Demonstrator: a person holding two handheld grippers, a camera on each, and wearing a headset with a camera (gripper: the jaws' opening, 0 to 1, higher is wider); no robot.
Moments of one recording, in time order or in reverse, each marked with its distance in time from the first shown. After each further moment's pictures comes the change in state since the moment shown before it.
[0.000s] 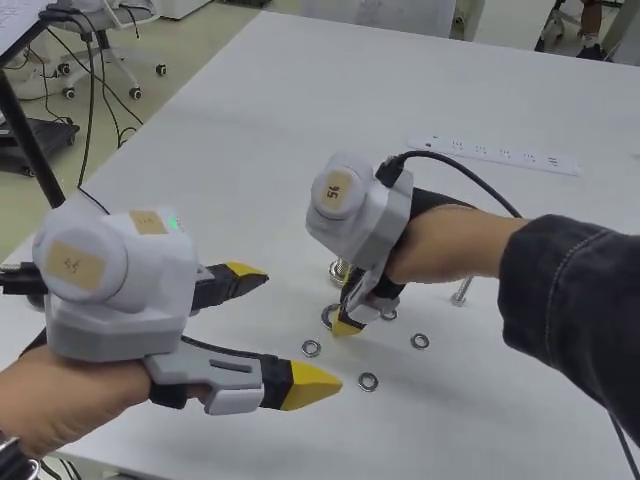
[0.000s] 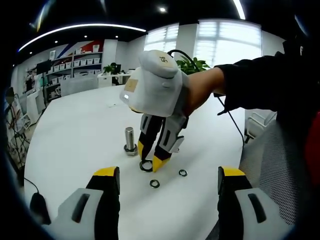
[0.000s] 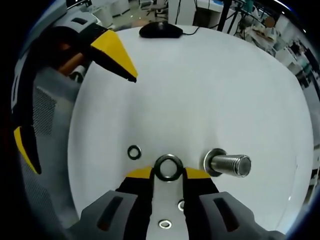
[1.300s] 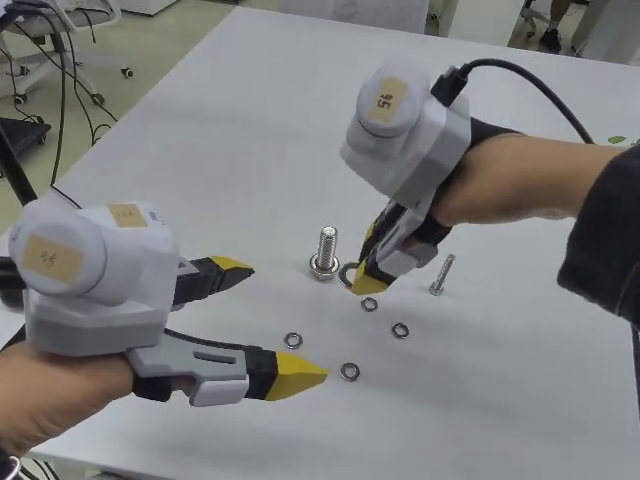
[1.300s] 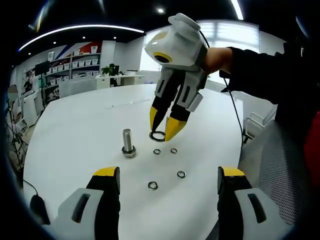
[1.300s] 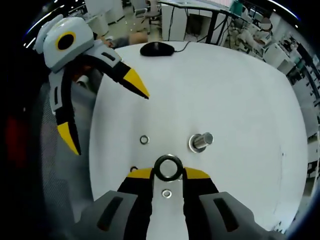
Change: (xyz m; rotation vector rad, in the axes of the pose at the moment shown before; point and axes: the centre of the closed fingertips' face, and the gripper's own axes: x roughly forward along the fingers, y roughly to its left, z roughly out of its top) left arm 0.003 -0.001 0.002 0.008 -0.009 -0.016; right arm -0.083 0.001 -0.007 0.045 -0.049 -0.025
